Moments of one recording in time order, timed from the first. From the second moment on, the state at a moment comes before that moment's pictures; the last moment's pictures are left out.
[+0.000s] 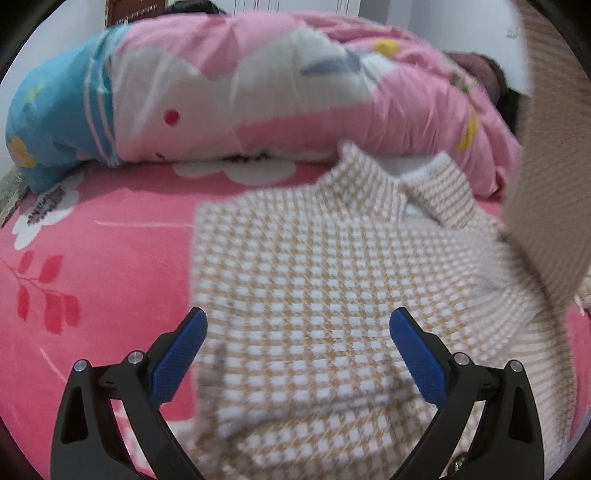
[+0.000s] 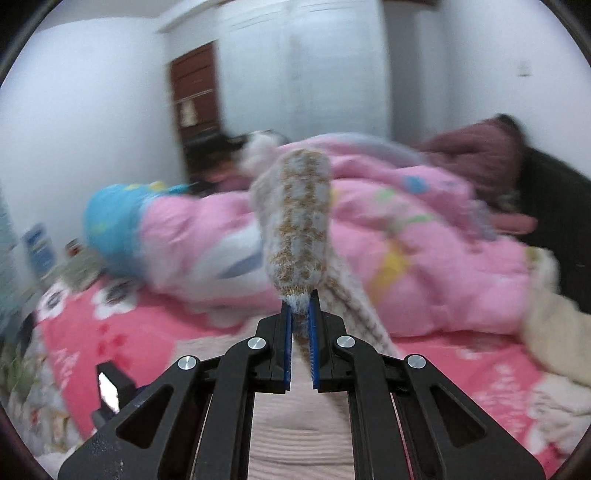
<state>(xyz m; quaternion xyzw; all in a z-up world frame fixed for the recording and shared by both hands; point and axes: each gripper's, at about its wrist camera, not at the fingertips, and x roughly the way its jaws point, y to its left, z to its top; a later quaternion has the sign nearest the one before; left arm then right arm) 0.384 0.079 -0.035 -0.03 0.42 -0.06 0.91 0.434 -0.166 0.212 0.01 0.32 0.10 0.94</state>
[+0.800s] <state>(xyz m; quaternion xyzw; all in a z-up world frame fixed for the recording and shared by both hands) 0.380 0.161 -0.005 -0.26 0.45 -0.14 0.84 0.431 -0.231 0.010 0.09 0.51 0.18 0.84</state>
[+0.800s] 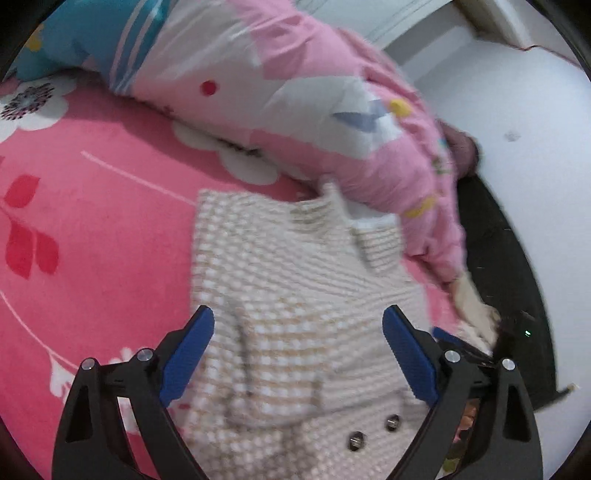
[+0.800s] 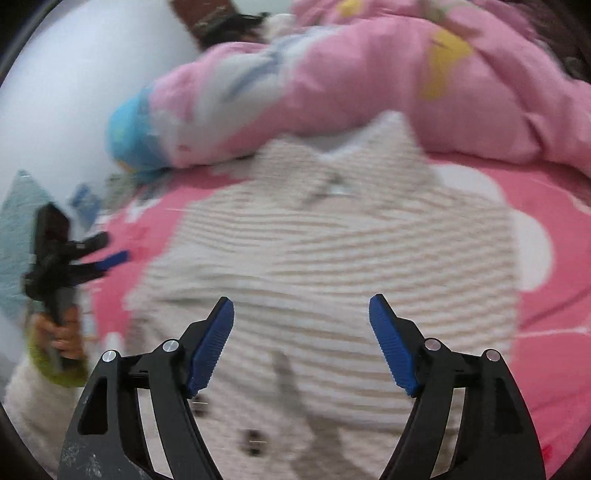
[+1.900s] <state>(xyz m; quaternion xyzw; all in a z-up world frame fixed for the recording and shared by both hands) 0.450 0.125 -0.028 -0.07 0.46 -0.12 0.88 0.461 -0.359 -0.037 0.19 0.51 0.05 0.84</state>
